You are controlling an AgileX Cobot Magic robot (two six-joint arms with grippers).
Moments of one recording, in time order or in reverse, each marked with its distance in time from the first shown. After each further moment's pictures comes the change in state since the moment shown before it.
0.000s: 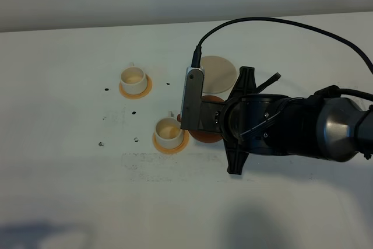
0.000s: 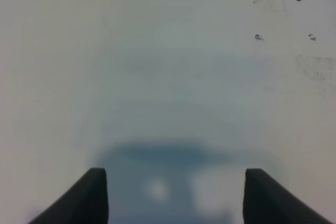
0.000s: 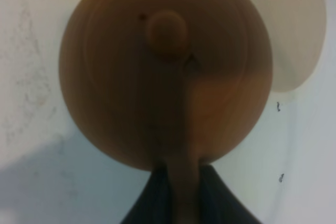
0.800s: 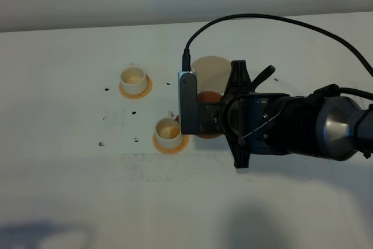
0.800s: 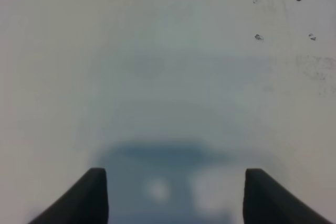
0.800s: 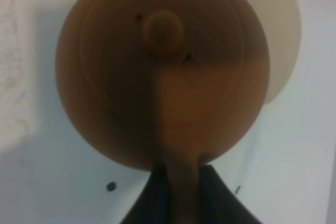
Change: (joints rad) left arm 0.000 0.000 0.000 0.000 0.000 0.000; right arm 0.000 0.000 -0.015 -0.087 0.000 -0.096
